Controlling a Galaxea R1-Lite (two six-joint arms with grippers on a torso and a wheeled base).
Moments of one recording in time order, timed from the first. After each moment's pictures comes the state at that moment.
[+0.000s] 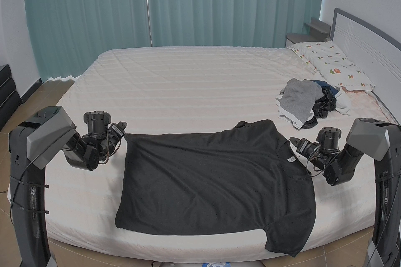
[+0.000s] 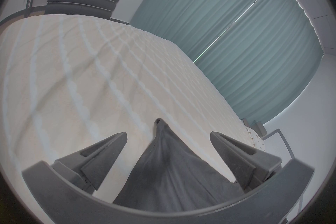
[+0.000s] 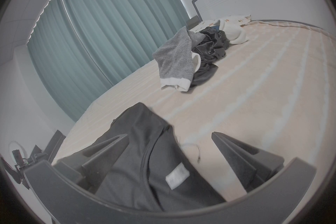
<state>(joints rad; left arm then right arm) -0.05 2.44 -1.23 -0.78 0.12 -0.87 0.03 2.51 -1.00 -1.15 -0.02 0.53</state>
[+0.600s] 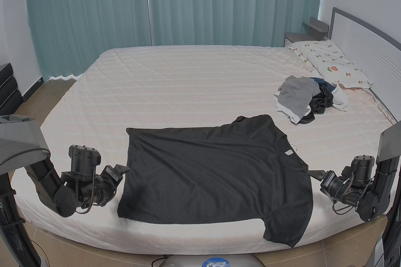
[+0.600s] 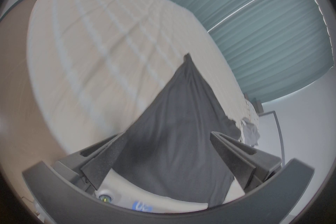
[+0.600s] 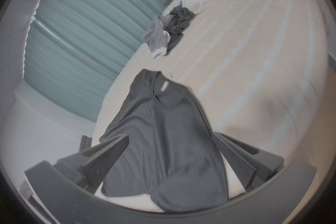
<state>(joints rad) -0.18 2.06 -0.47 -0.89 0.01 -1.05 -0.02 2.21 -0.18 -1.48 0.21 0.77</state>
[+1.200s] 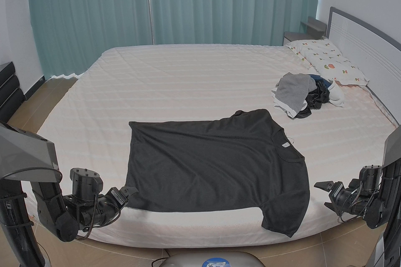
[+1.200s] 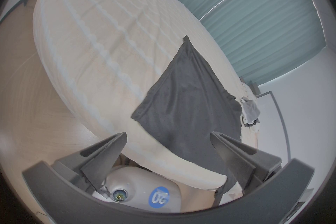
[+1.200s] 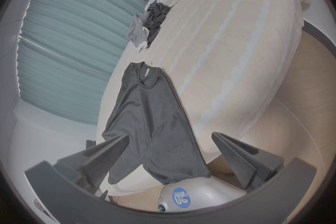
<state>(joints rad) -0.26 2.12 -0.21 -1.21 -0.01 -1.00 -0.10 2.22 -0.02 -1.55 0.30 0.84</state>
